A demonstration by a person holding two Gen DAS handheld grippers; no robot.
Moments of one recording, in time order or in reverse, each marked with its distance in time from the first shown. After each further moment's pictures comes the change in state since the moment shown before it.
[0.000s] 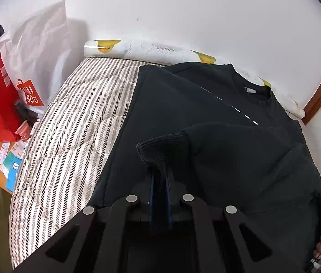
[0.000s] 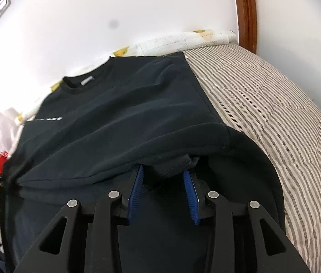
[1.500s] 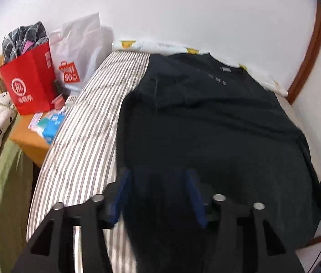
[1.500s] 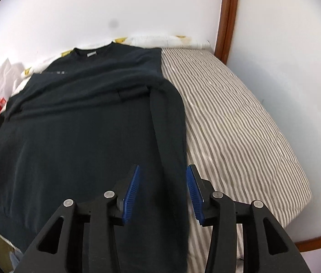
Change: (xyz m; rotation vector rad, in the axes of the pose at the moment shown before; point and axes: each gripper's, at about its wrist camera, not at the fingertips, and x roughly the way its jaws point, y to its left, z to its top) left arm -0.148 -0.001 -0.155 0.019 -0.034 0.052; right arm -0.142 -0.060 -0.112 -0.197 0.007 -0.120
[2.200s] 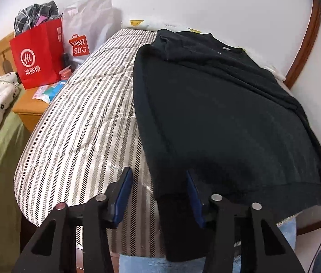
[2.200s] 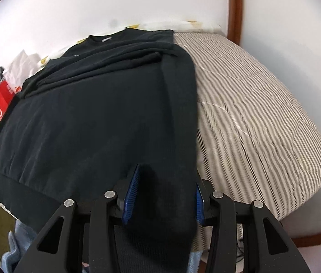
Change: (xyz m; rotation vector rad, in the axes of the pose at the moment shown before) left arm -0.005 0.017 -0.080 -0.011 0.032 0.000; right arm 0.010 0.005 -0.060 -0.015 -0.006 0.119
